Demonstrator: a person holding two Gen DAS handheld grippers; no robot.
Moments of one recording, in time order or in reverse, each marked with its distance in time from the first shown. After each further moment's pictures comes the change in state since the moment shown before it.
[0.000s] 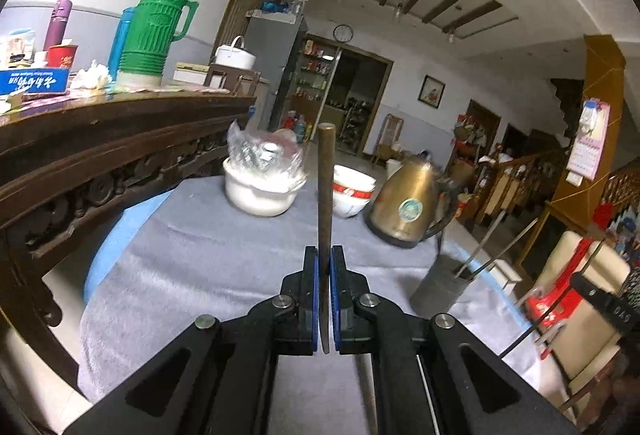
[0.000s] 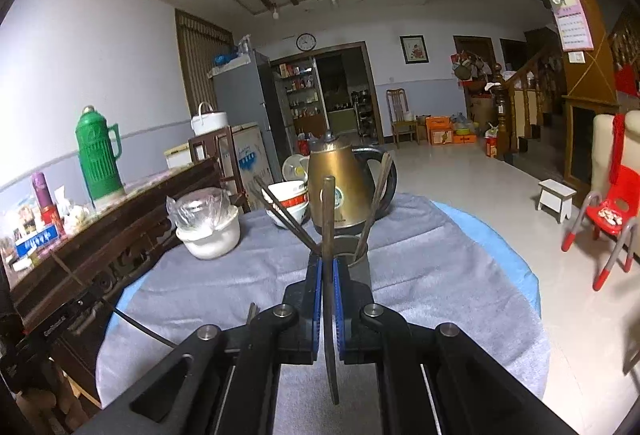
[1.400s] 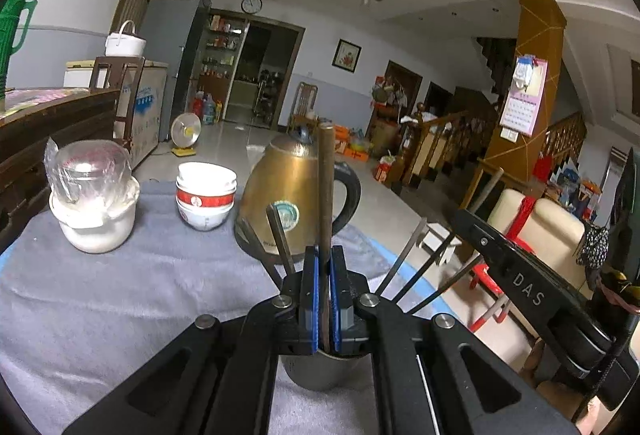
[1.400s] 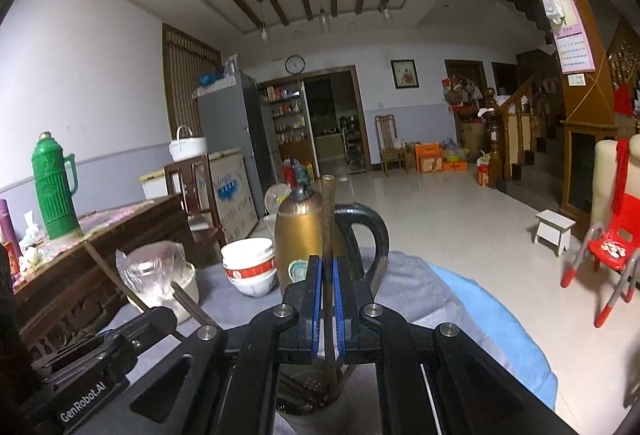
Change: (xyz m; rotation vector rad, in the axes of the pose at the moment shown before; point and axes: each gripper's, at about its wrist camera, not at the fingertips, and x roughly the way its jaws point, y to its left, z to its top) left arm 0.156 -0.149 0.032 0.147 0.142 -0.272; right arm 0.142 -0.017 0.075 -0.046 -0.063 -0.057
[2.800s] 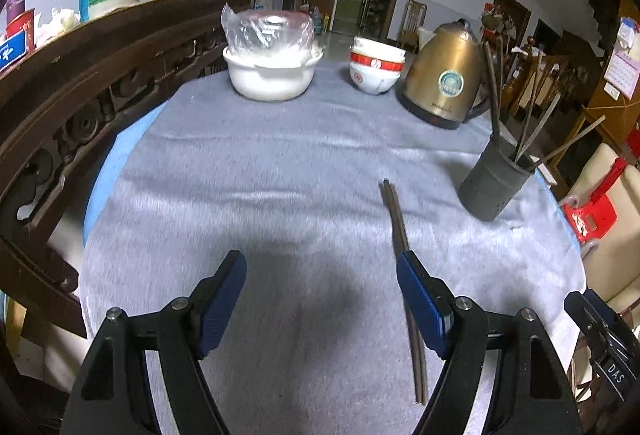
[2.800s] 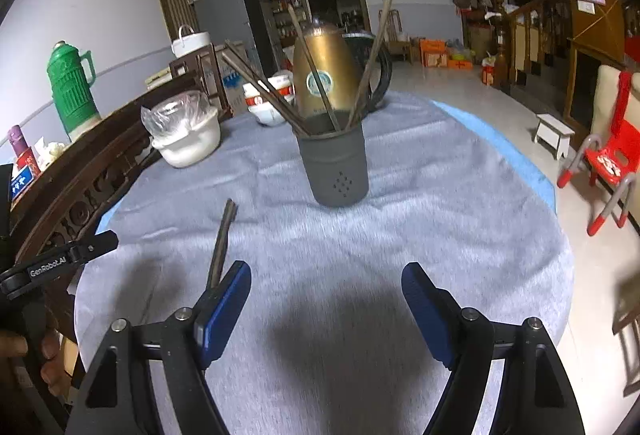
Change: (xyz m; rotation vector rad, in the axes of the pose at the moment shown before) left arm -0.108 0.112 -0.106 -0.116 0.340 0.399; right arm -0.097 0.012 -0.145 0.026 0.414 0.019
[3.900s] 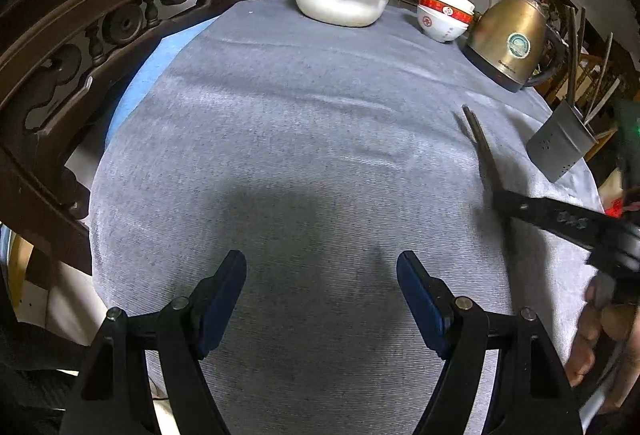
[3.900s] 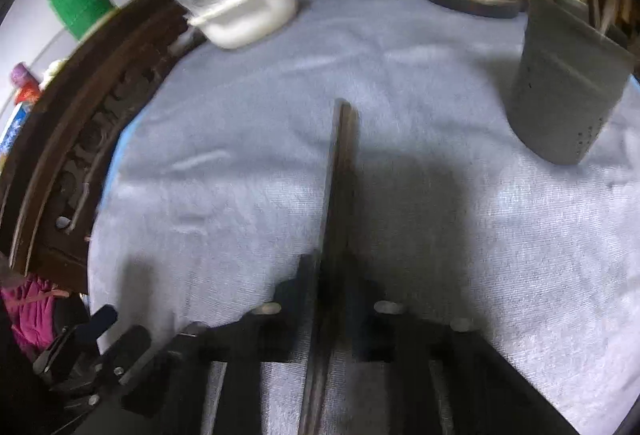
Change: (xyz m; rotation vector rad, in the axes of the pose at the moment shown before) left arm 0.035 0.063 -0.047 -0.119 0.160 0.076; right arm 0.158 0.112 0.016 -0.066 0.399 0.214
